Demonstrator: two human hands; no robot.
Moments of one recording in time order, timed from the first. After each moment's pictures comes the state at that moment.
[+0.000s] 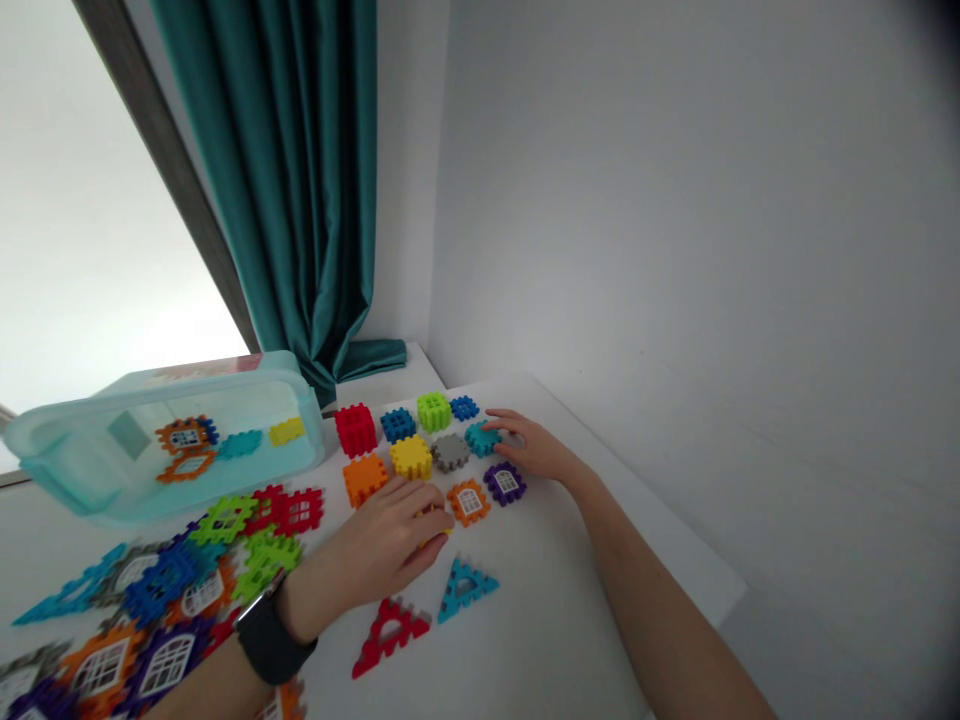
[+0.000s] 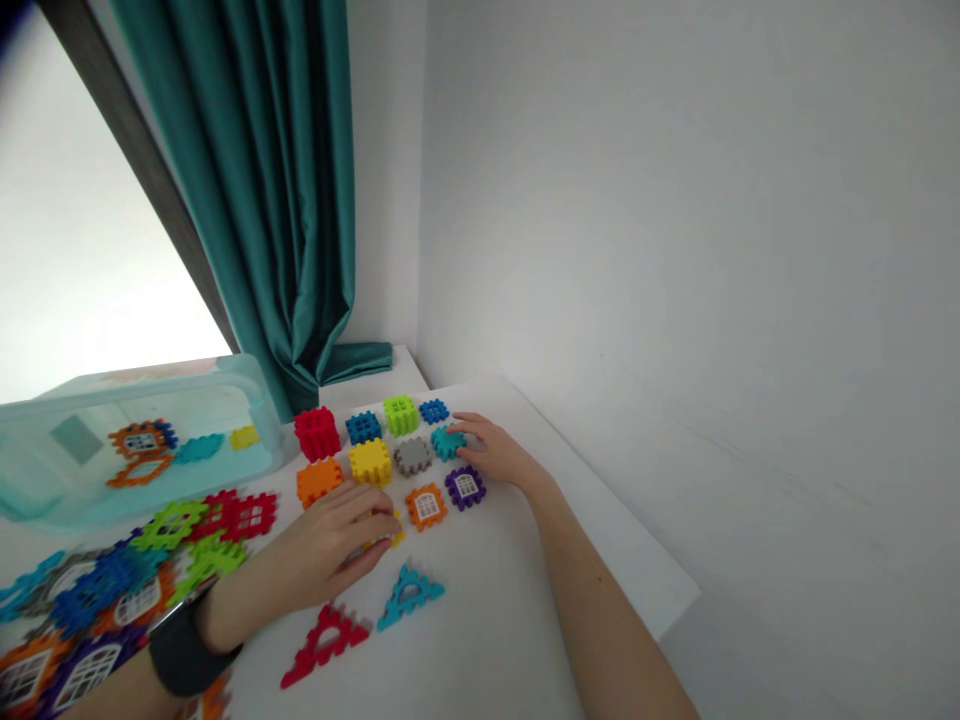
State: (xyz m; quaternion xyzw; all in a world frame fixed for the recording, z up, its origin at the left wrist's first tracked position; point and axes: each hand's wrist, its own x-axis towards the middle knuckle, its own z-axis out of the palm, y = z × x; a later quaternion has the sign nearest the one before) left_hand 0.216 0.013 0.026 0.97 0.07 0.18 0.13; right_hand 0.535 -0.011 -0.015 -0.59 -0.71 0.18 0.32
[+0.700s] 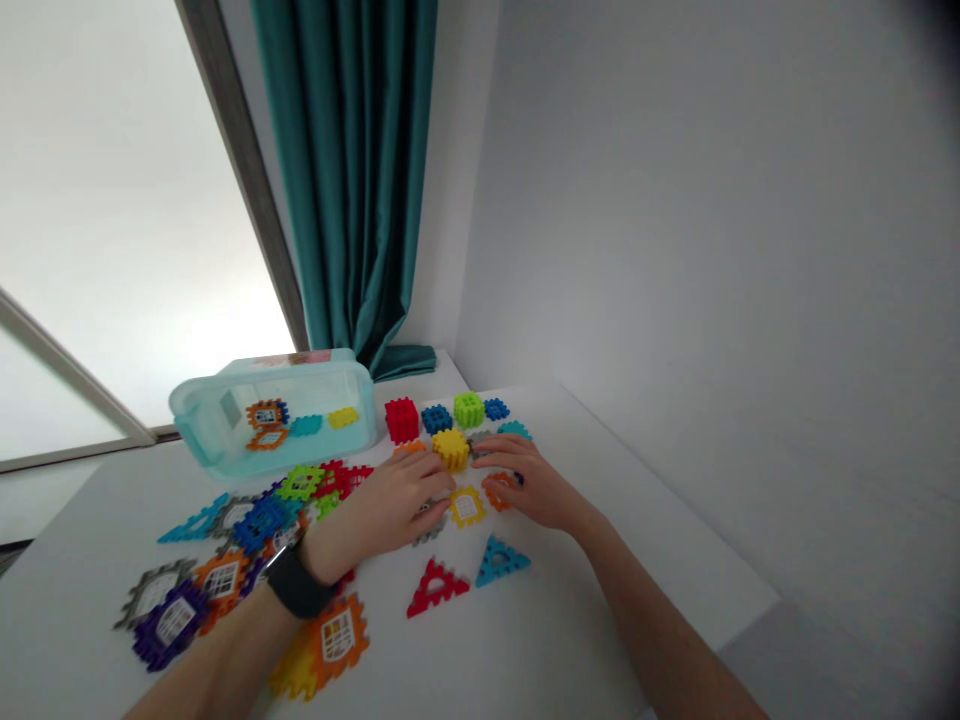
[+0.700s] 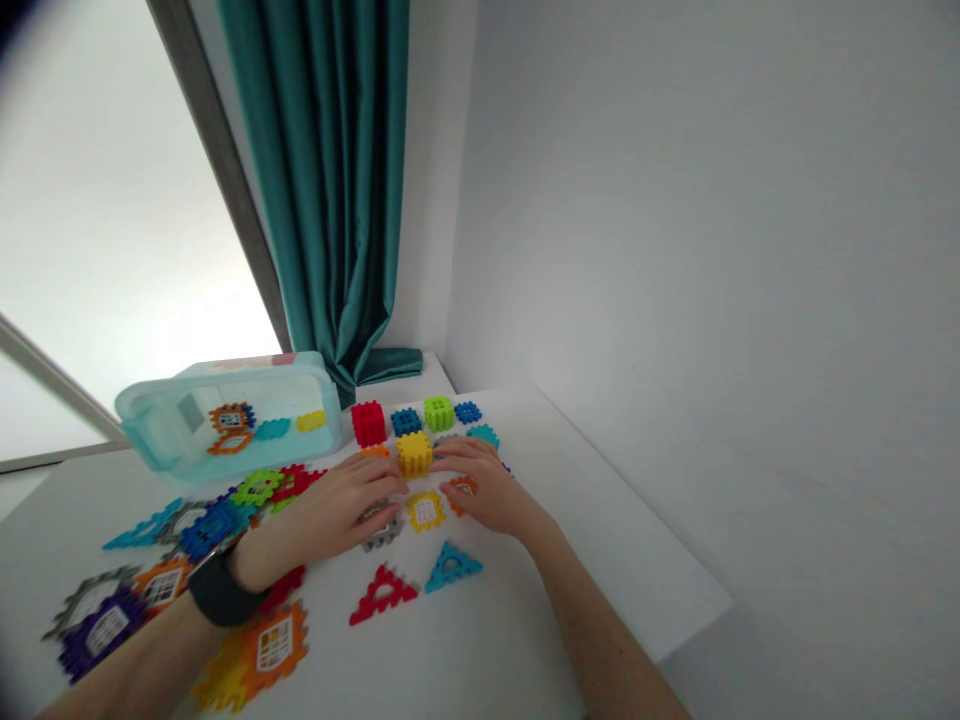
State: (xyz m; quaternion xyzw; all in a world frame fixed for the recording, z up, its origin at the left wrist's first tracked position) left_hand 0.177 0.024 0.047 0.98 0.12 0.17 0.08; right_hand 0.436 -0.046 0.013 -0.53 -0.78 0.11 0.31
